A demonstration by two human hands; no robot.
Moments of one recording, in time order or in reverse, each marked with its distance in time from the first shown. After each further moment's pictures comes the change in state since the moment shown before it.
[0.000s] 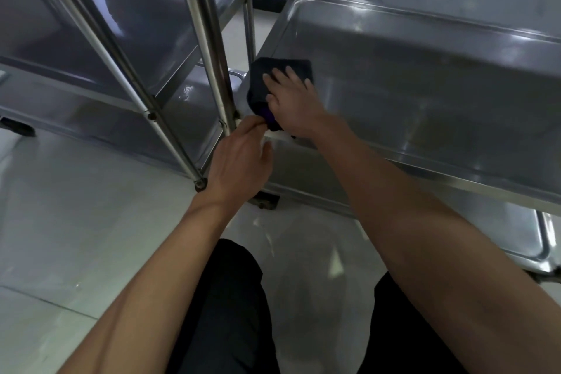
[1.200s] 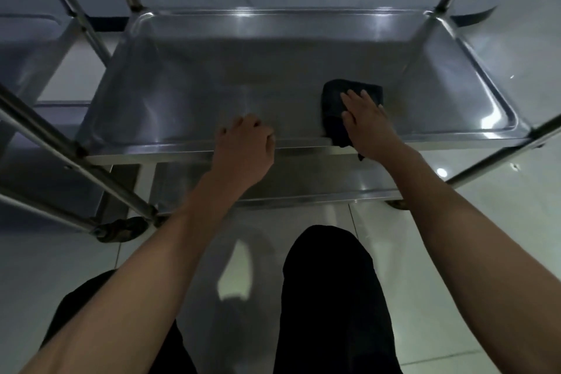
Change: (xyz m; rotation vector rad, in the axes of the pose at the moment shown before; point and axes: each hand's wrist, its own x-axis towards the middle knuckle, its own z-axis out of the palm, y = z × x) left_hand 0.044 0.192 0.083 0.128 -0.361 0.257; right_hand -0.258 0.251 -0.066 0.030 0.182 0.612
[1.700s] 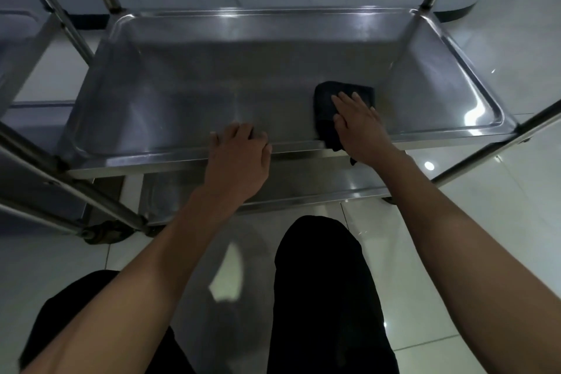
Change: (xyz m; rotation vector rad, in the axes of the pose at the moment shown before) left_hand -0.026 0.009 0.015 0.068 0.005 0.046; right_hand -0.024 0.007 0.006 0.001 0.036 0.010
